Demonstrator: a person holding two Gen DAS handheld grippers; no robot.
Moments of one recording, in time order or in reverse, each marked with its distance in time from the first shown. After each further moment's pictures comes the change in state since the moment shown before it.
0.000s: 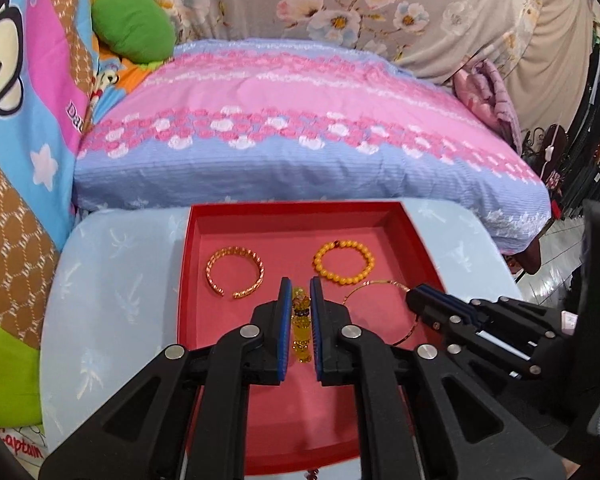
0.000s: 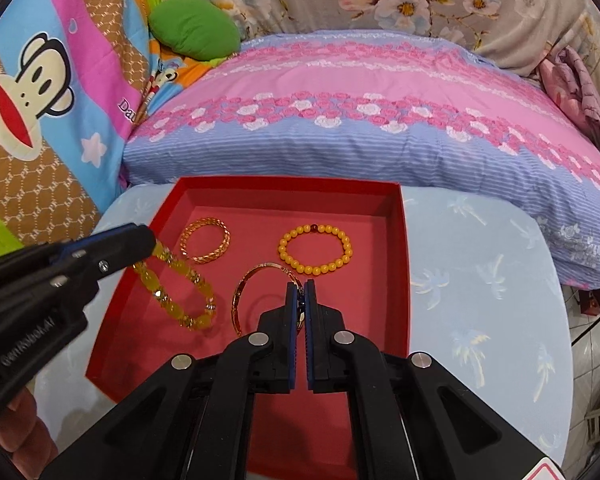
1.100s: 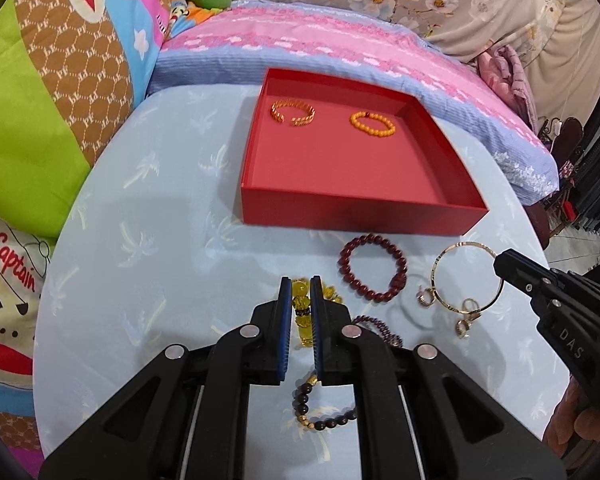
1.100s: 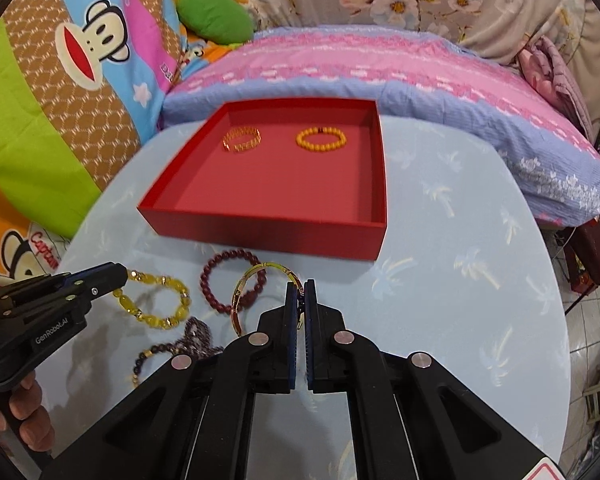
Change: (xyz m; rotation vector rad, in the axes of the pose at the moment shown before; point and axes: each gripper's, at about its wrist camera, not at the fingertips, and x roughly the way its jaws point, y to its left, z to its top) left arm -0.094 0.013 -0.161 -0.114 0.066 0.067; right arm -0.107 0.016 -0.143 -0.020 -0.015 -0.008
